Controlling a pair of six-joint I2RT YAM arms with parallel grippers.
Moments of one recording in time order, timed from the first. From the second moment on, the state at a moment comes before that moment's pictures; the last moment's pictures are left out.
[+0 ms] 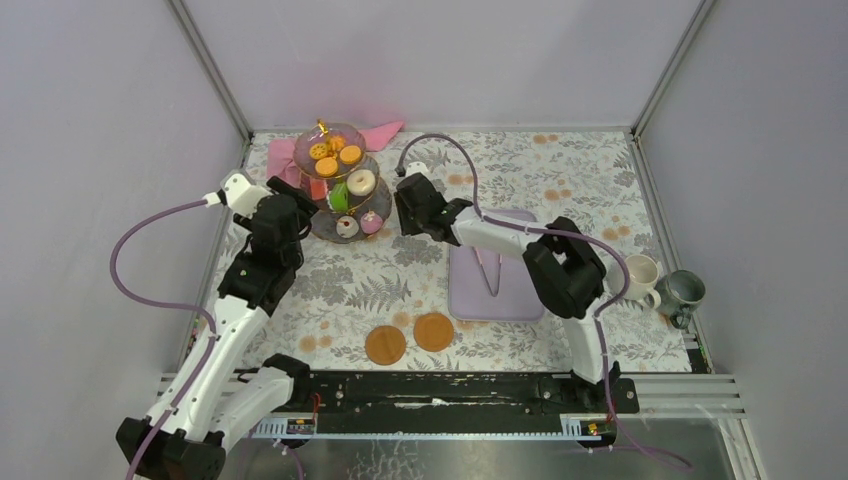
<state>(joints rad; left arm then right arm) -0.31 0.87 0.88 -0.34 -0.66 -0.74 0.82 2.10 1.57 -0.20 0.20 0.38</state>
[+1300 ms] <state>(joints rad) -0.31 0.80 0.87 -0.36 -0.63 -0.75 0.82 1.92 1.27 -0.37 0.41 0.47</state>
